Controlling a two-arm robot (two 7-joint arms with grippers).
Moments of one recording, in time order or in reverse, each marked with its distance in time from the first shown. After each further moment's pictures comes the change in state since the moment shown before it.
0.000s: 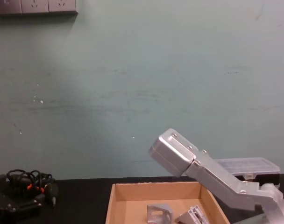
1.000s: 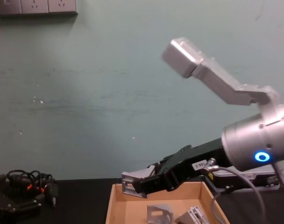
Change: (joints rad) left arm 0.000 0.000 0.000 0.000 0.000 0.000 0.000; right arm 0.167 -0.005 0.063 -0.020 0.034 0.077 -0.038
